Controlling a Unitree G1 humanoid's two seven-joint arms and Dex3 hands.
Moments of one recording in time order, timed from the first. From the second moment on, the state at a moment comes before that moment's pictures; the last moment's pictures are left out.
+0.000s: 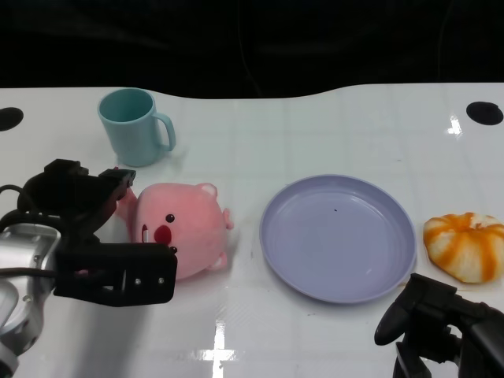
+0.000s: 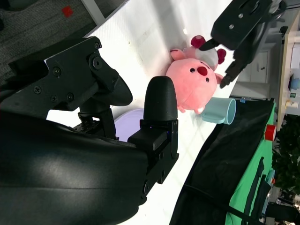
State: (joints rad) left arm -0.44 0.48 -0.36 0.35 0.94 0.09 -0.20; right arm 0.48 -0.20 0.08 -0.71 0.06 0.28 0.25
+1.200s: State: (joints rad) left arm -0.77 0.26 -0.55 1.17 0.78 -0.01 0.11; right arm 0.52 -0.20 0.07 -0.75 0.06 0.29 0.25
